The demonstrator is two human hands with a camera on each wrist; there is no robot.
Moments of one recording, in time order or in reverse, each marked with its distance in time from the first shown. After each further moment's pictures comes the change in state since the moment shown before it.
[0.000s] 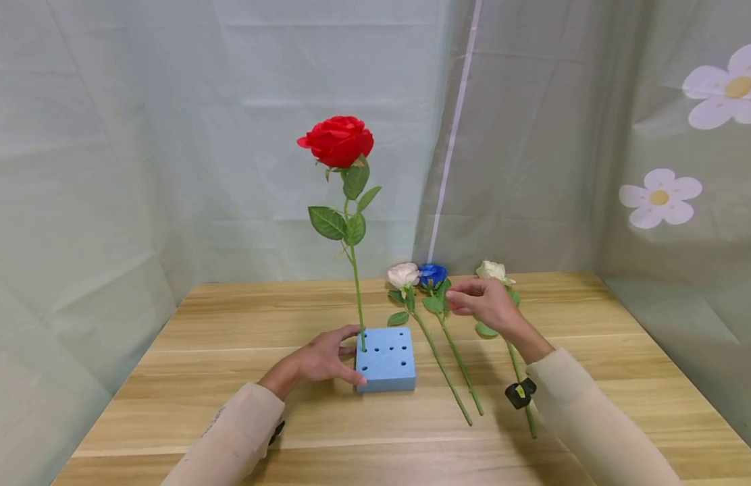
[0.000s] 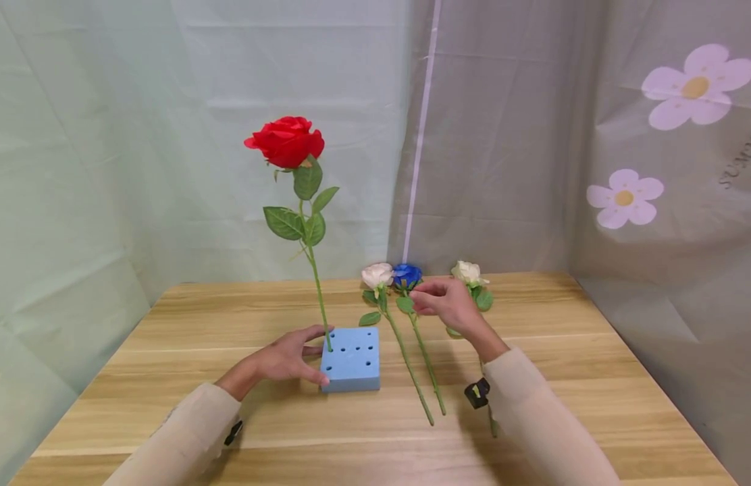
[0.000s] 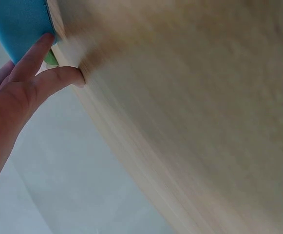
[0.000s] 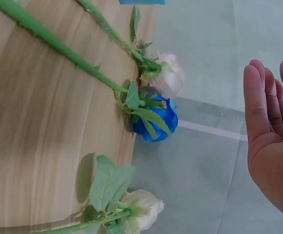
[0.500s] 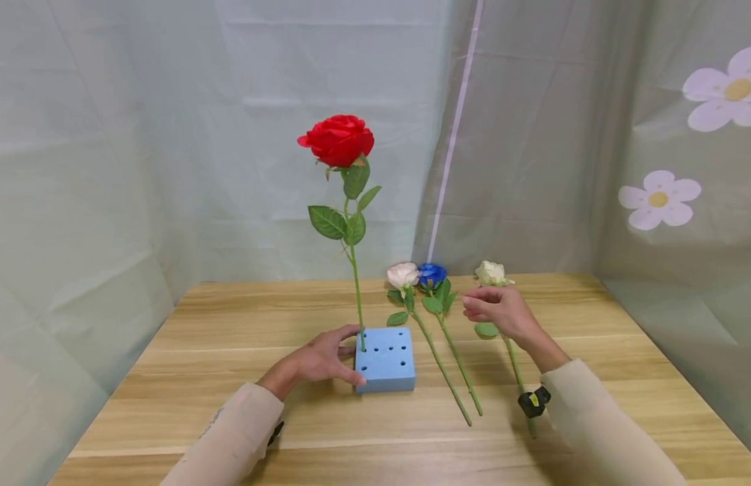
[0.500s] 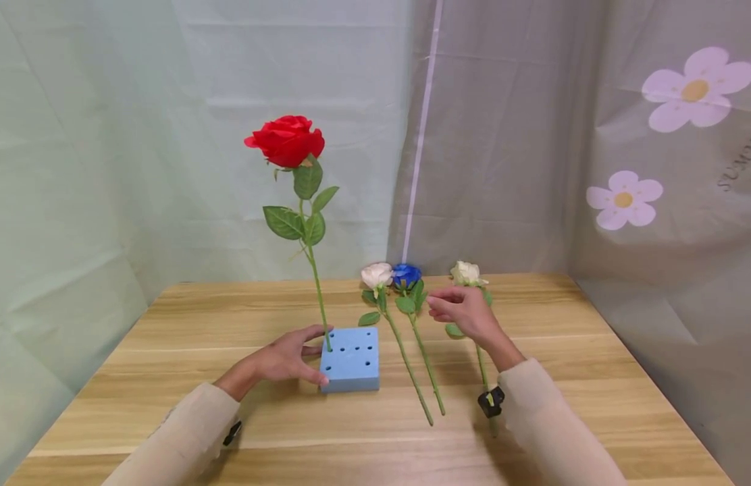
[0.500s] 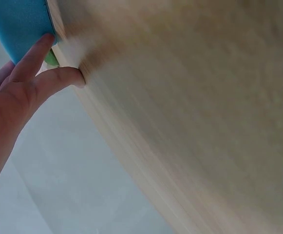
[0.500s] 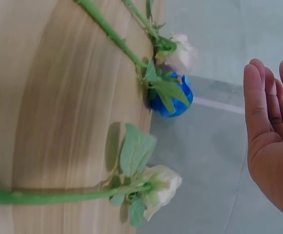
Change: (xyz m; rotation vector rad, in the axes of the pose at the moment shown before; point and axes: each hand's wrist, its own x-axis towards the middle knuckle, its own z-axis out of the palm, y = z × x) left_hand 0.000 -0.001 0.001 -0.017 0.003 0.009; right_hand -0.011 0.018 -0.020 -0.021 0.031 0.054
